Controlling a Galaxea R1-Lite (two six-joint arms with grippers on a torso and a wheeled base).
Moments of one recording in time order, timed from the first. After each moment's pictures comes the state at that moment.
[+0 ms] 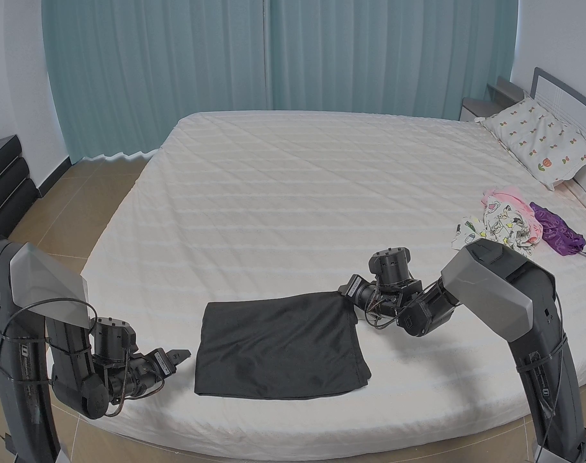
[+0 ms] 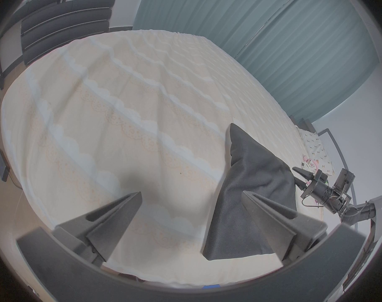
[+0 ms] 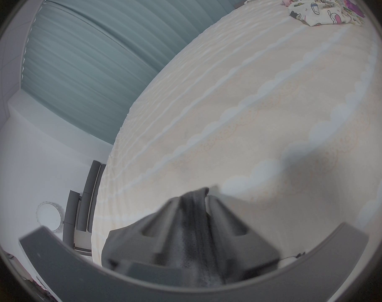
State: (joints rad) left arm -0.12 2.34 -0.24 -1.37 -0.10 -0.67; right arm 0.42 2.65 -1.45 -0.65 0.02 0.85
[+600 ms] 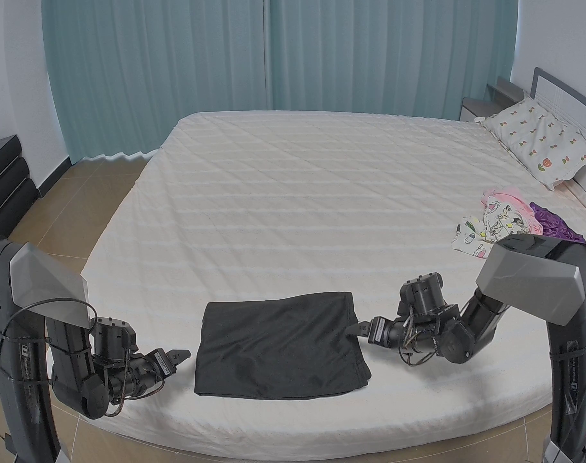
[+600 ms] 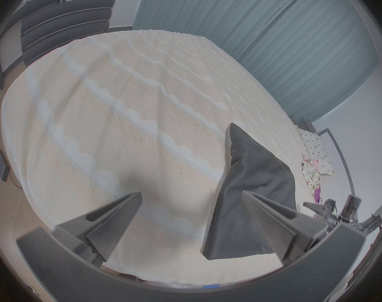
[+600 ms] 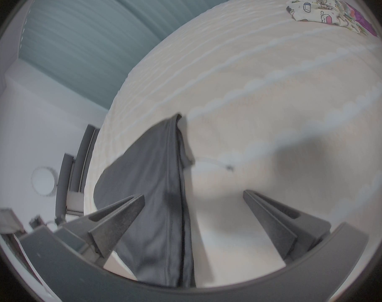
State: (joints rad) left arm -0.12 2.34 -0.24 -1.37 -0.10 -0.67; right arm 0.42 2.42 -0.92 -0.74 0.16 0.68
